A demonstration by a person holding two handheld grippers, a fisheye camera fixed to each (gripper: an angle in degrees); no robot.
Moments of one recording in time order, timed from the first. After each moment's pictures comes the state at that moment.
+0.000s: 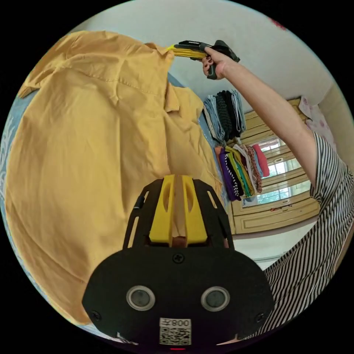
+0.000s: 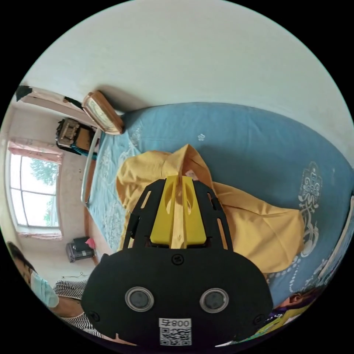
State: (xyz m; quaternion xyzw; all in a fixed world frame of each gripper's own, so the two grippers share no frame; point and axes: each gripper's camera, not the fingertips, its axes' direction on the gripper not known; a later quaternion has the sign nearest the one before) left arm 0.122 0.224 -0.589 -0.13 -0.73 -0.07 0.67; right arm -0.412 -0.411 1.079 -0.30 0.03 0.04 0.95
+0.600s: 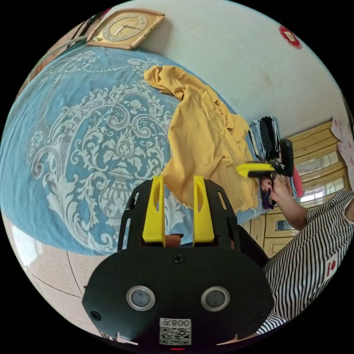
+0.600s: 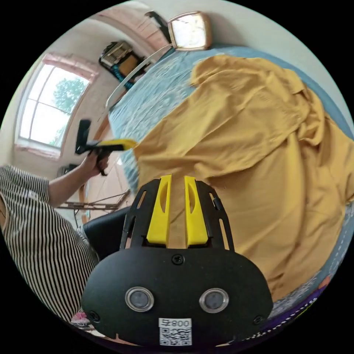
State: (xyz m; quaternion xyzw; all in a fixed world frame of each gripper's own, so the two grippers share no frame) left arm 0.313 0.267 -0.614 -0.03 -0.86 -0.07 0.50; right arm -0.688 -0.088 0.915 -0.41 -0.10 -0.18 0.89
